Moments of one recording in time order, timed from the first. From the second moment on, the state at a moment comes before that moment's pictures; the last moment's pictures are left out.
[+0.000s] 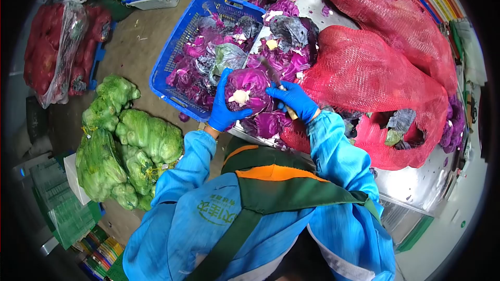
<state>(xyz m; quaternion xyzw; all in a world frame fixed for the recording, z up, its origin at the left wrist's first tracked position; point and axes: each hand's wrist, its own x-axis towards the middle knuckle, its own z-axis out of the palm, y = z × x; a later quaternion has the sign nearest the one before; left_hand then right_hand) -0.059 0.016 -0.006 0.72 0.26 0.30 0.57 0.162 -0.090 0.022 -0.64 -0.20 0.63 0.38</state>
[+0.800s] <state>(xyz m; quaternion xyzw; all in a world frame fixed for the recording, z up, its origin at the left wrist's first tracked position) -0.060 0.043 0.000 0.77 0.29 0.29 0.49 0.175 -0.061 -0.056 -0.83 -0.34 0.23 0.38</state>
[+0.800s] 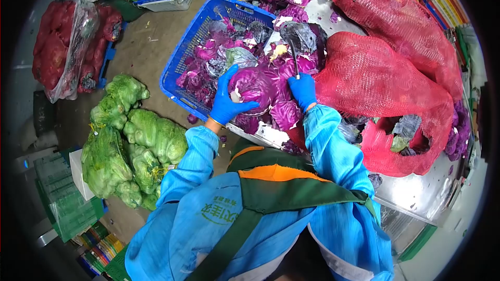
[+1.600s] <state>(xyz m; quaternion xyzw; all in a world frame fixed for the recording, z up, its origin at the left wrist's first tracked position) -0.060 0.037 -0.033 0.41 0.37 0.32 0.77 0.142 -0.067 0.018 -0.74 -0.38 0.39 0.40</state>
